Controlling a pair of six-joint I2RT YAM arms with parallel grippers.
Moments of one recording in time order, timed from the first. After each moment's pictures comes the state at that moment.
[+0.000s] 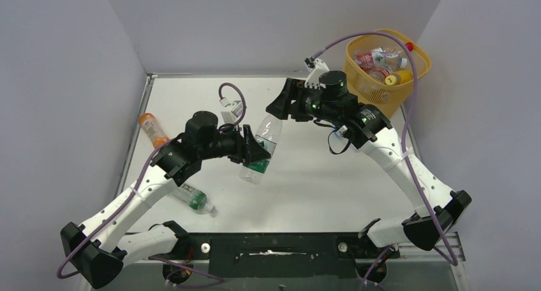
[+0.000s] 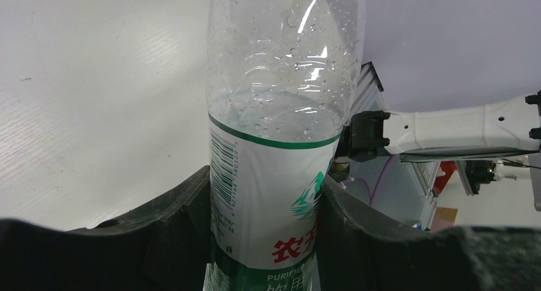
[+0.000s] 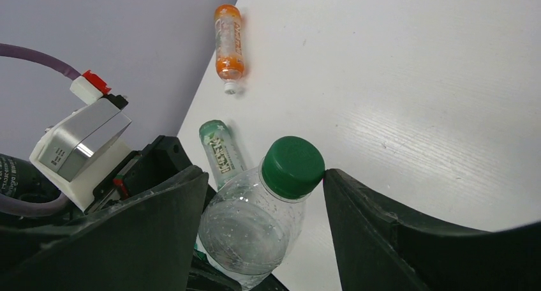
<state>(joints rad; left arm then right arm) -0.67 1.07 1.04 -0.40 0.42 -0.63 0.66 1.37 1.56 -0.58 -0.17 0.62</state>
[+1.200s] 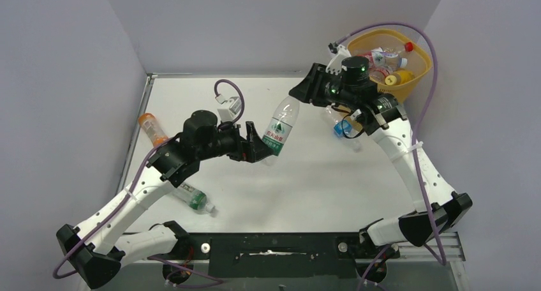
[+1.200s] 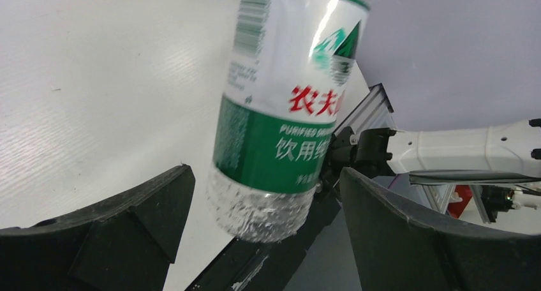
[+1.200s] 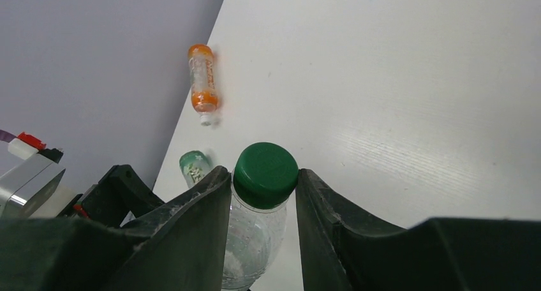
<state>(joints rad) -0.71 1.06 1.09 -0.43 0.30 -0.64 0.48 1.40 1.61 -0.61 -0.24 0.59</state>
